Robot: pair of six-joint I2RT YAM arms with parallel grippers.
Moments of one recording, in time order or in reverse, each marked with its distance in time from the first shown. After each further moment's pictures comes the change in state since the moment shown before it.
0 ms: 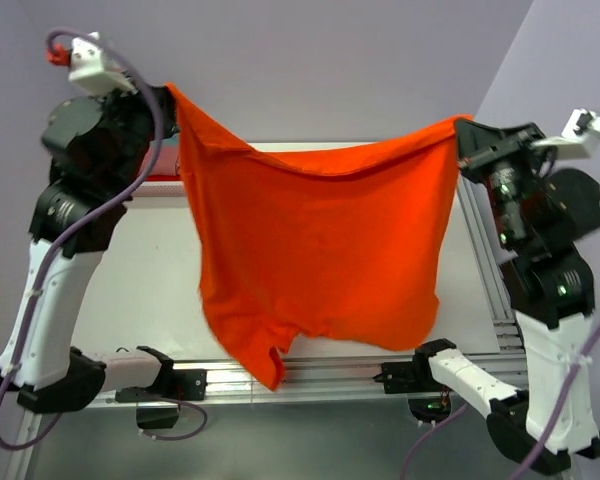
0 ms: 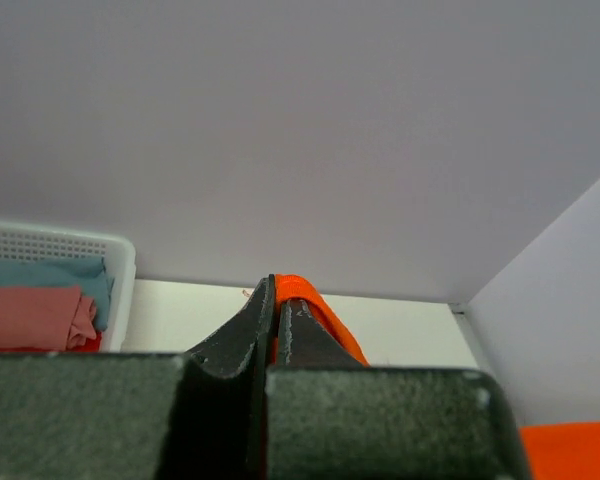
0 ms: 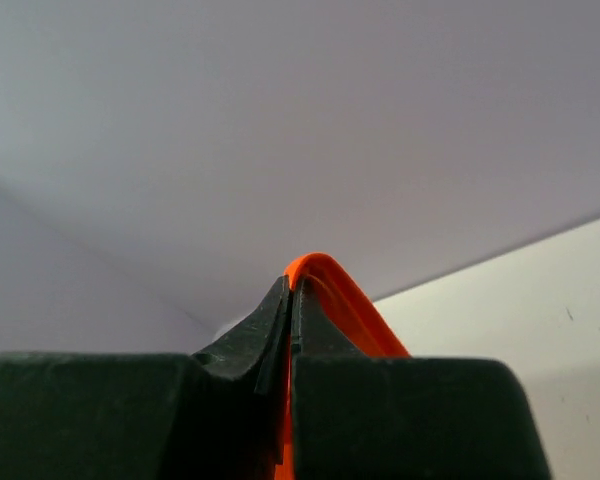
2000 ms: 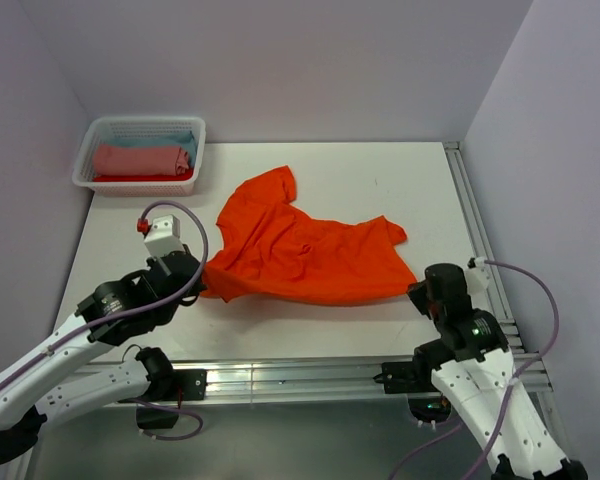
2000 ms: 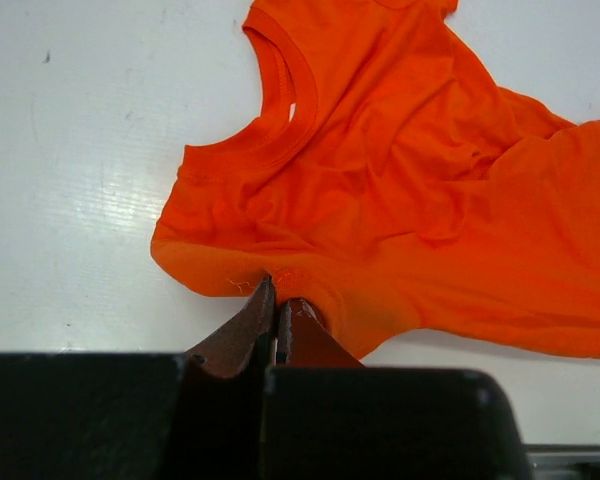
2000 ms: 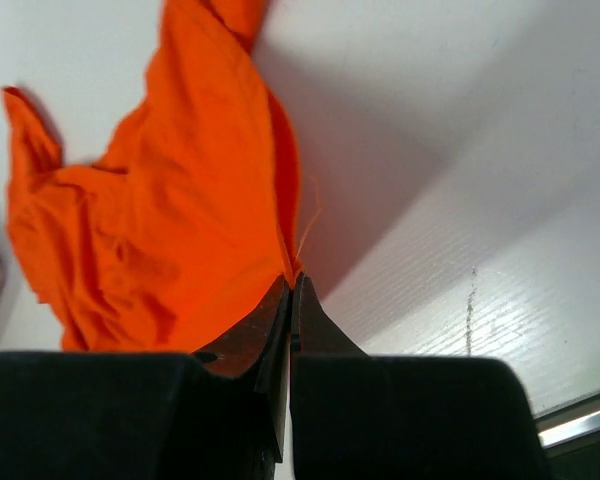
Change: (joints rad) left arm -0.455 -0.504 -0.968 -0.426 -0.381 -0.557; right arm 0.050 -0.465 -1.112 -0.363 0.126 0.457
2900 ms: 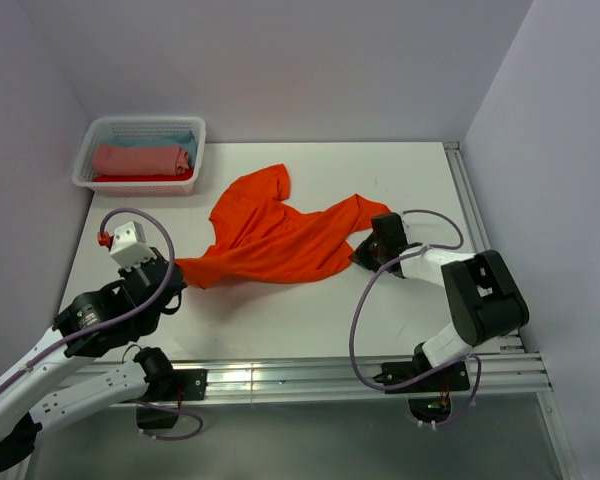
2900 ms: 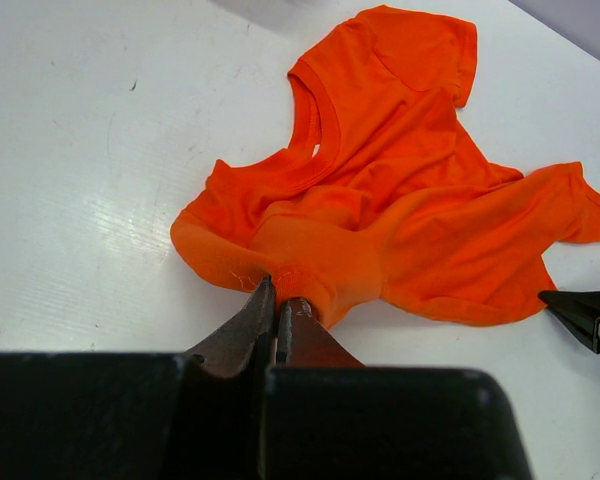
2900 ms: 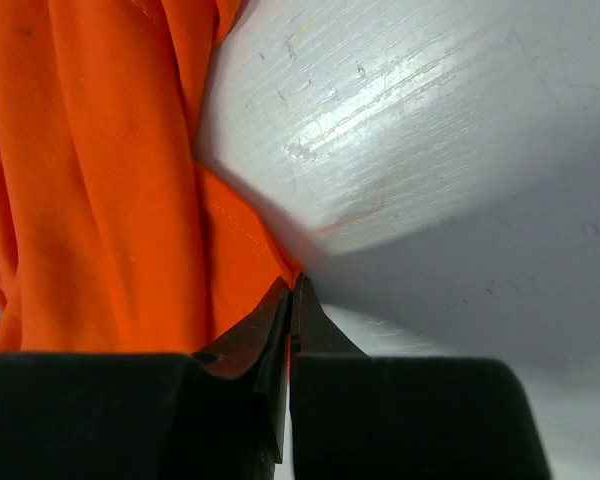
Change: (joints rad) left arm 0.000 -0.096 0.016 -0.111 -0.163 -0.151; right arm -0.002 1.090 0.080 0.939 -0.381 -0.128
